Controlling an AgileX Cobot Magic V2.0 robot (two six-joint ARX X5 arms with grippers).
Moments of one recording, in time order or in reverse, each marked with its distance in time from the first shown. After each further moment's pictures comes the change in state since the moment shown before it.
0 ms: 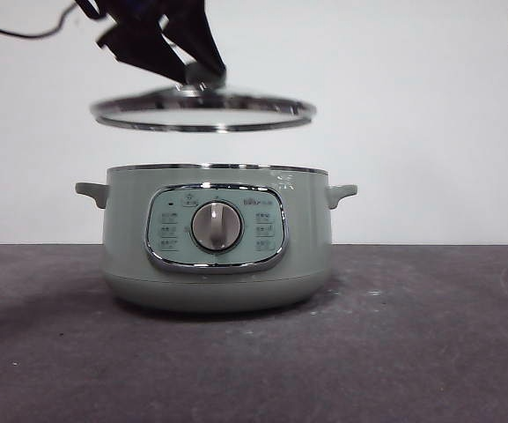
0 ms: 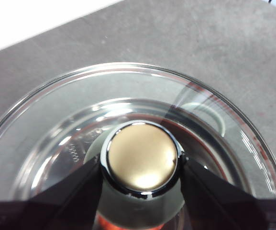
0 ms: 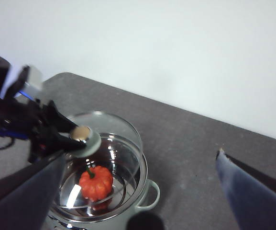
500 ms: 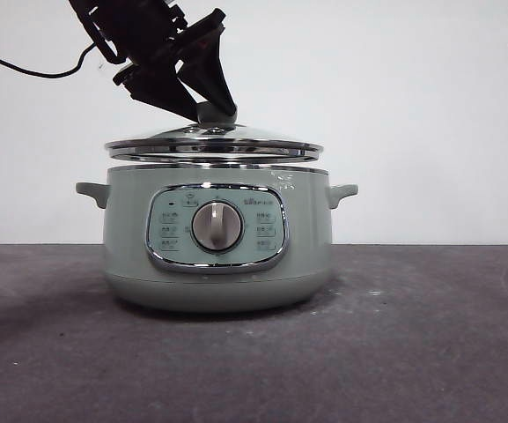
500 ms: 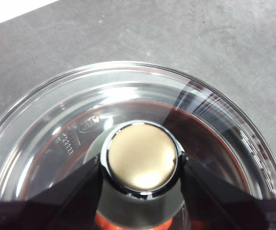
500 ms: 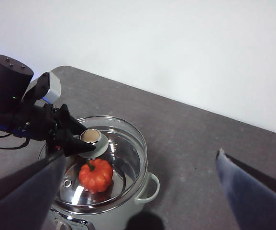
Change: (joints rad) left arm -0.006 0.081 0.000 0.027 0.000 0.003; right arm 0.000 0.000 0.000 -0.029 0.000 -0.001
